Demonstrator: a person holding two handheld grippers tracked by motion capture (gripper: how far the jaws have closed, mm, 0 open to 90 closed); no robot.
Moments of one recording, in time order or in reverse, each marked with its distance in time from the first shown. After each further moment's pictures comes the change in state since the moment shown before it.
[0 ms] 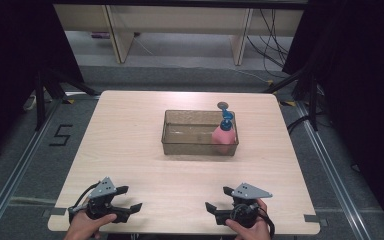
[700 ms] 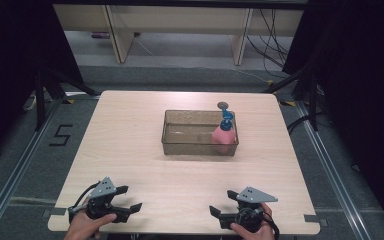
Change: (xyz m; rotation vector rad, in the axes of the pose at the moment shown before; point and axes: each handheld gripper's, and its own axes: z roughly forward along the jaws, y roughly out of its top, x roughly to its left) left arm 0.000 0.001 -0.001 0.006 0.006 -0.007; right arm -0.001 -0.009 -0.010 0.003 -0.001 0.038
